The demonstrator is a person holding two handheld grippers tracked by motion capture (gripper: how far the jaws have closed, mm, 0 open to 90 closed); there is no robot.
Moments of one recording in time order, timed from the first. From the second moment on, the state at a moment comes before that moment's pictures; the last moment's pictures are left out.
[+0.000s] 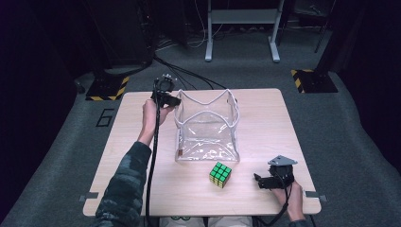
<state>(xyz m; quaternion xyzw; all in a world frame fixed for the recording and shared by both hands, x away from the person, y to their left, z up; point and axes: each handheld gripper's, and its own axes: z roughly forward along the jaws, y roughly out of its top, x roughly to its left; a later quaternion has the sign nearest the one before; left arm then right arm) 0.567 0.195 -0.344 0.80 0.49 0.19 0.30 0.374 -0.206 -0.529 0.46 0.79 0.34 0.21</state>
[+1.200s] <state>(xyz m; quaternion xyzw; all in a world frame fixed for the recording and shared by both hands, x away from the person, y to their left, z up) 0.580 0.218 -0.347 0.76 0.53 0.24 0.29 0.374 -0.206 -0.529 0.46 0.79 0.34 0.21</state>
